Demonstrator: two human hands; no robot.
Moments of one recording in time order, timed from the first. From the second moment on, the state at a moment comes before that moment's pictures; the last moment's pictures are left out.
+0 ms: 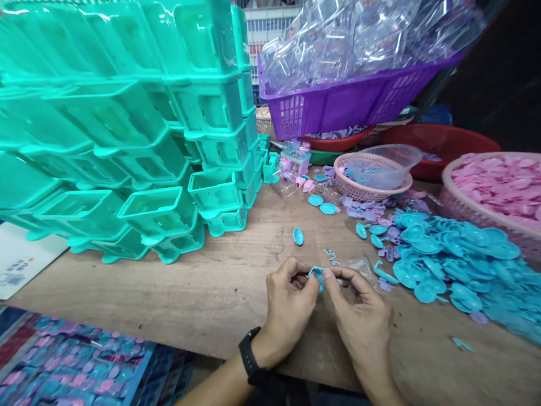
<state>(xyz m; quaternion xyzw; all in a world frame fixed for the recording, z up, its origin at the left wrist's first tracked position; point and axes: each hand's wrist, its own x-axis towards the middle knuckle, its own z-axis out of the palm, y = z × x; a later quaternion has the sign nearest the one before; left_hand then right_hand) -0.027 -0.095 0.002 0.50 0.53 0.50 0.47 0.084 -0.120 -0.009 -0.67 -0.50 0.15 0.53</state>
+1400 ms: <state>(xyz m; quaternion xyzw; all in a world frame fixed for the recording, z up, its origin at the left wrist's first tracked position) -0.038 -0.004 -0.013 0.75 0.61 0.19 0.18 0.134 -0.054 -0.029 -0.67 -0.73 -0.03 0.14</state>
